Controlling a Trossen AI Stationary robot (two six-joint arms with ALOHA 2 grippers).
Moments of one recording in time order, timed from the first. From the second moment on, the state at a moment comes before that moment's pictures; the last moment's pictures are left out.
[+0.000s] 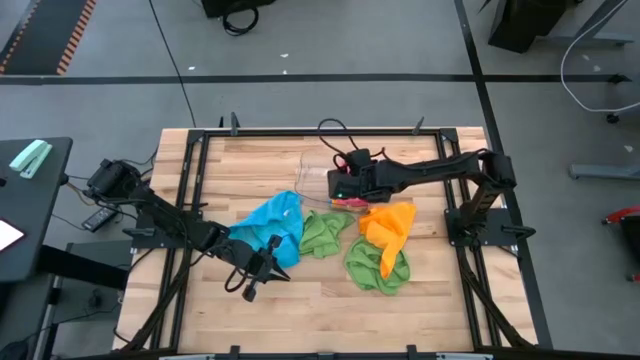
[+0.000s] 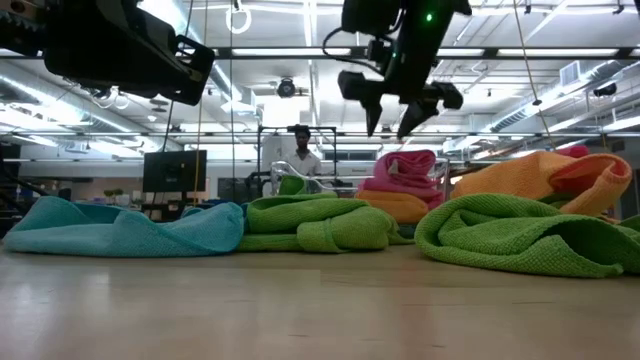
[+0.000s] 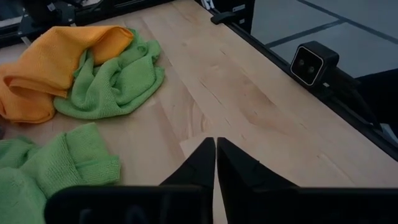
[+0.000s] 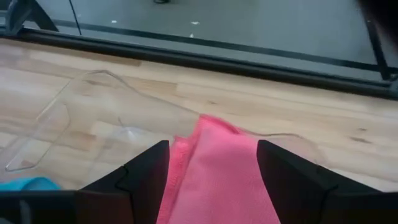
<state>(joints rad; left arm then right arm) -0.48 1.39 0.53 0.43 -0.11 0.06 -0.05 1.74 1.35 -0.83 0.84 1.19</state>
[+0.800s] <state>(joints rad) -0.48 1.39 0.53 0.43 -0.11 0.05 -0.05 1.70 1.16 -0.55 0.76 1.21</state>
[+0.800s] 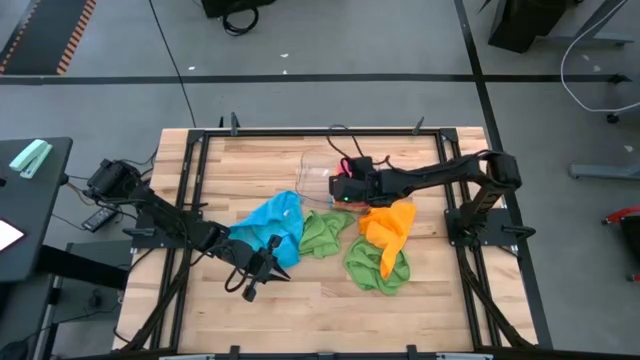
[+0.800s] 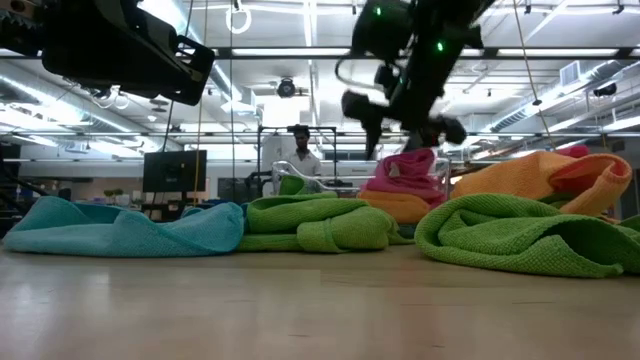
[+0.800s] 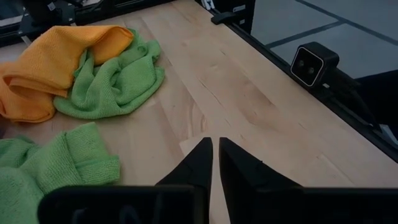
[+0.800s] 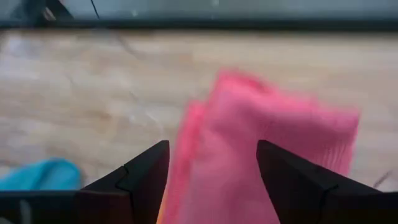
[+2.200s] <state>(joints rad) -0.45 1.35 0.53 0.25 -0.14 -0.15 0.30 1.64 1.17 -0.30 0.46 0.37</state>
